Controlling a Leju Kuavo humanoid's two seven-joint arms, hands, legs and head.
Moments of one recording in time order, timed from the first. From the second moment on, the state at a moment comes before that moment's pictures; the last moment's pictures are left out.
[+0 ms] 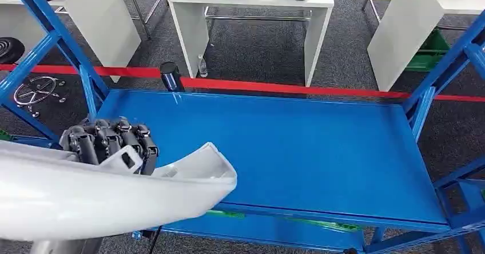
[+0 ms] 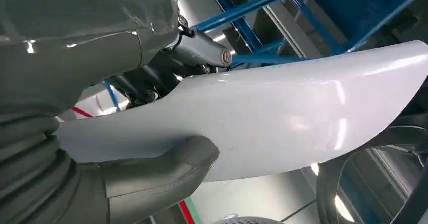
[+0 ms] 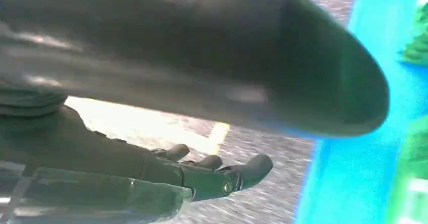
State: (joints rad) left arm -0.34 0.04 -0.49 -1.94 0.55 -0.67 -0.44; right arm -0.03 -0.05 -0.97 -0.32 1.13 0.36 -0.30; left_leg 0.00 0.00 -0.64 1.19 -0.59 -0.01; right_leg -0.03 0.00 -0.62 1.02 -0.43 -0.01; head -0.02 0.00
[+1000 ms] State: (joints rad) left arm -0.41 0.05 -0.62 -1.94 0.51 -0.56 -0.38; right arm 0.01 -0.01 -1.19 -0.44 1.20 0.47 -0.07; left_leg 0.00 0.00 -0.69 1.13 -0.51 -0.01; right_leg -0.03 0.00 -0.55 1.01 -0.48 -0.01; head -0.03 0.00
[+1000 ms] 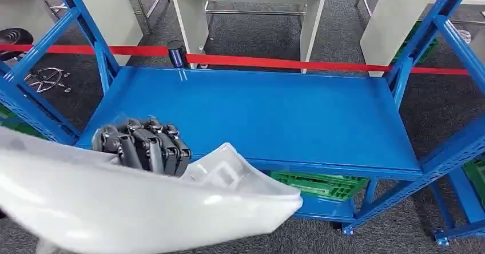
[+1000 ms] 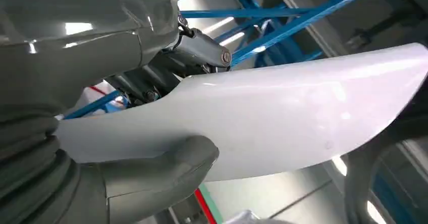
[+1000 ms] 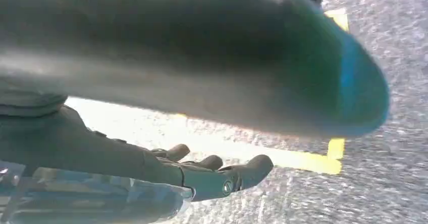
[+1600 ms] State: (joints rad) left arm -0.45 0.05 -0.66 -1.89 0.52 -0.53 -0.32; right arm 0.02 0.03 -1.21 -0.46 1.27 0.49 -0.06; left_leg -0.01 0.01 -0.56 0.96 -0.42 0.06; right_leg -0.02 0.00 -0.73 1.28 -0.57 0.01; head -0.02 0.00
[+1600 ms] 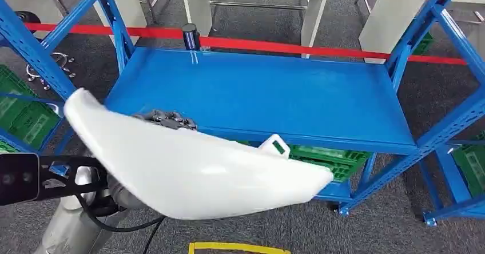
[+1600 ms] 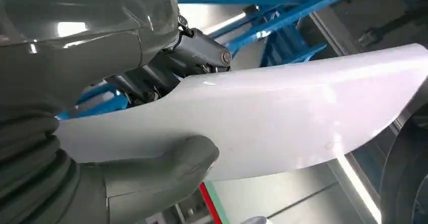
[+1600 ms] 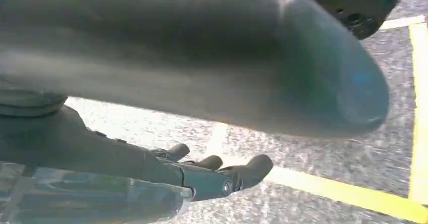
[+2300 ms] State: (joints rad) left arm -0.49 0.05 -0.72 -1.88 0.54 -0.54 -0.33; right arm 0.06 0.15 -1.23 -0.67 1.42 0.56 0.01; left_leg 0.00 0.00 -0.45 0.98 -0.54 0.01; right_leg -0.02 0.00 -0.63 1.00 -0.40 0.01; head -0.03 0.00
